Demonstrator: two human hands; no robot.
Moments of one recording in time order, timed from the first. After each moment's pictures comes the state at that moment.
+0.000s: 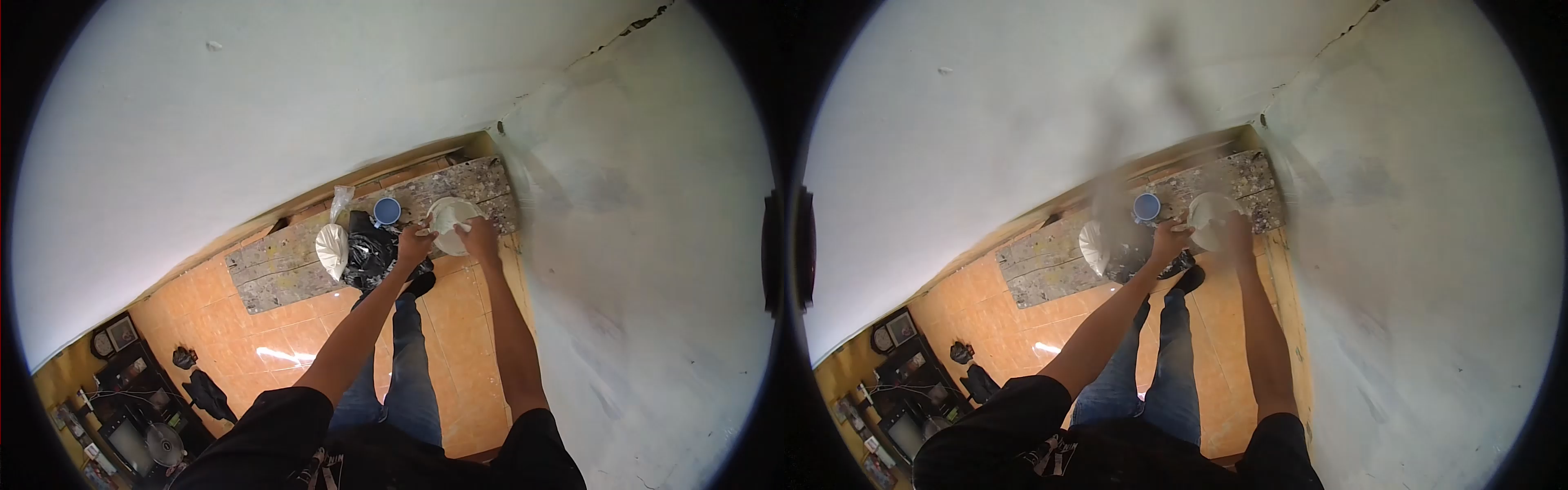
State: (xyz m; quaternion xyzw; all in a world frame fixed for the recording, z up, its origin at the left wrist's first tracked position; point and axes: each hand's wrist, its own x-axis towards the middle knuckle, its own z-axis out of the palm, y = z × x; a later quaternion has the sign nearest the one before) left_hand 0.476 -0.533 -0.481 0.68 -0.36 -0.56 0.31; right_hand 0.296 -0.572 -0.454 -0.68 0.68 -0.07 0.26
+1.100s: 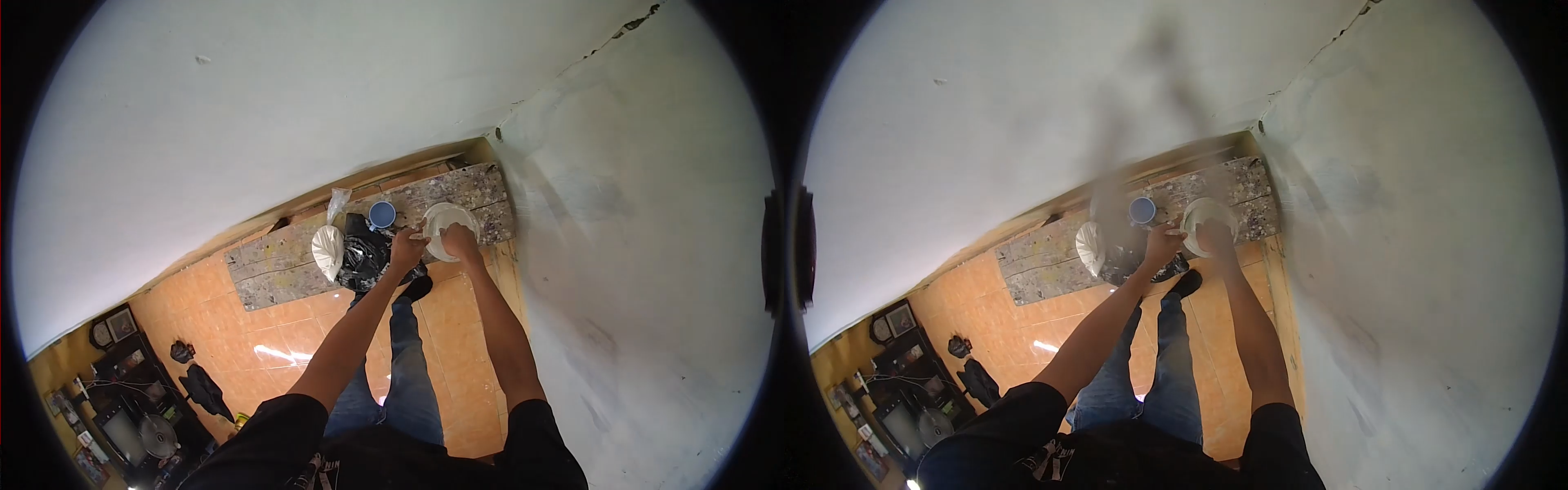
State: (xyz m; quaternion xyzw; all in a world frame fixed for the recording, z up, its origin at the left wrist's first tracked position) left_hand 0.474 -0.530 -0.503 0.69 -0.42 -0.50 0.31; right_hand 0.319 -0.589 -0.434 -0.70 0.61 0.08 0.35
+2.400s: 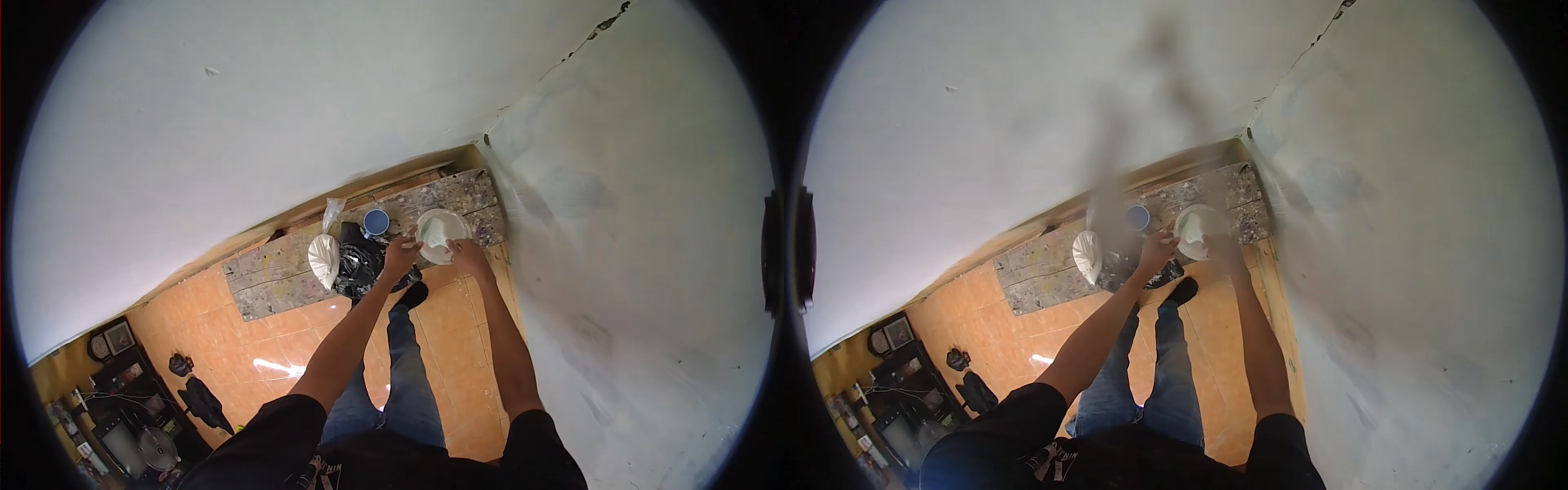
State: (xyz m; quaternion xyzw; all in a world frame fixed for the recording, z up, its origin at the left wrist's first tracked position) left_hand 0.476 -0.525 -0.505 0.68 -0.37 -0.55 0.30; right_hand 0.267 -0.556 -0.447 -0.63 0.59 -0.11 0.49
